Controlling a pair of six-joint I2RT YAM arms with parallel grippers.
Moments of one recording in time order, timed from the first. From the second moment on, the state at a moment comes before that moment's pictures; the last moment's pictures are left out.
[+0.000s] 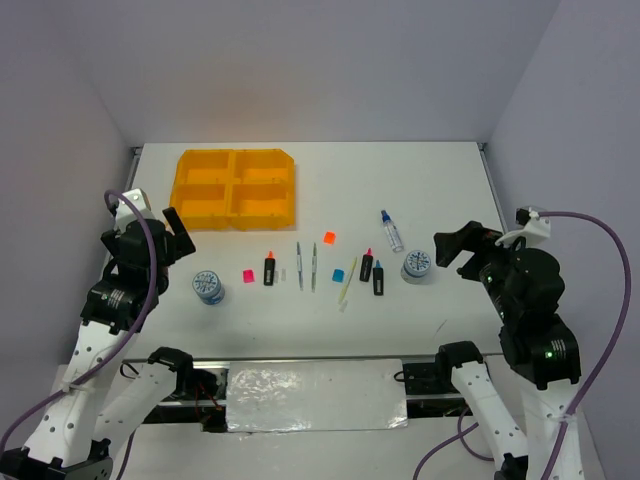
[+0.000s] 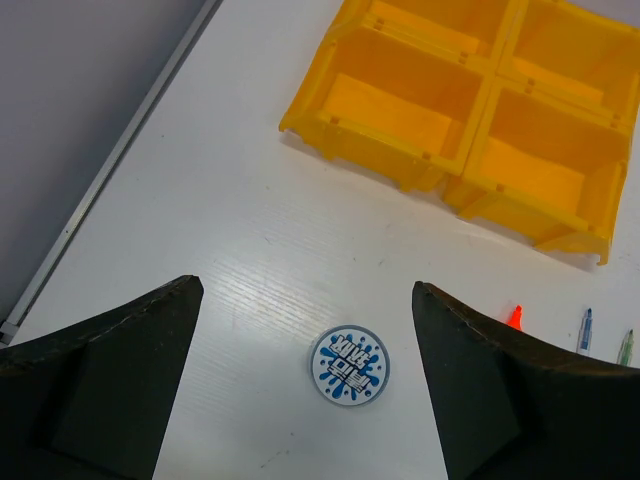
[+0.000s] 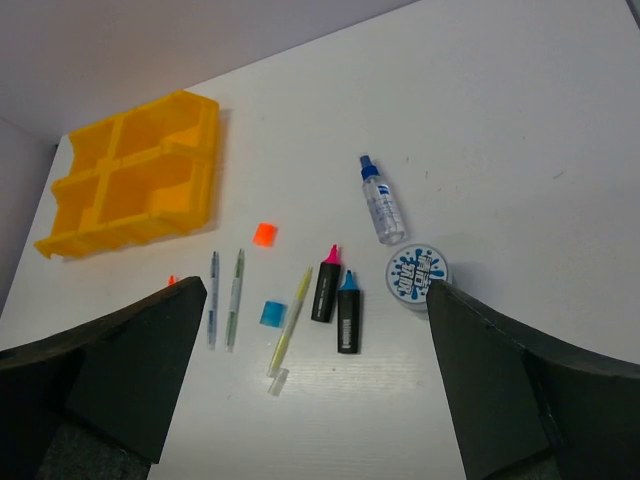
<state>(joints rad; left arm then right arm) -0.24 0.70 0.93 -0.72 -0.58 -0.40 0.13 0.49 1.05 -0.80 0.04 0.43</state>
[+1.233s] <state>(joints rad) -0.24 0.72 0.93 -0.72 -0.55 -0.40 0.65 1.39 0.88 -0.57 0.43 0.70</state>
